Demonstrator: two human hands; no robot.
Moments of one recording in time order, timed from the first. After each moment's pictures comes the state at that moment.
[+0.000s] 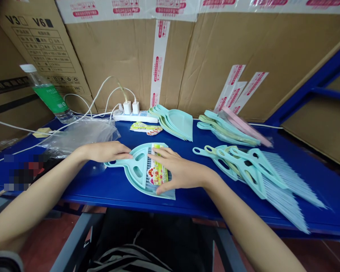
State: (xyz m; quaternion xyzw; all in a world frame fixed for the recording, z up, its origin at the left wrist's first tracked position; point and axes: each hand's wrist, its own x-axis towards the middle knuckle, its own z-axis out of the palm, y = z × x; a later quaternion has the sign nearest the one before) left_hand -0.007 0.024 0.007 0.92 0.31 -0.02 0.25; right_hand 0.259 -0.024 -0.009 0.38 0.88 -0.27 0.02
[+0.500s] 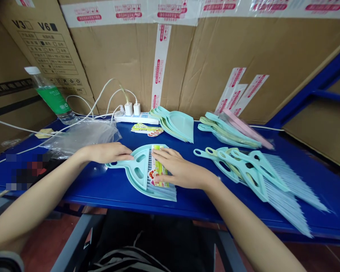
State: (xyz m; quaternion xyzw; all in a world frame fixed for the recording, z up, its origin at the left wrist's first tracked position) left_hand -0.007 0.024 0.007 0.92 0.31 -0.03 0.25; right_hand 0.256 -0.022 -0.009 0.38 0.89 -0.24 -0.02
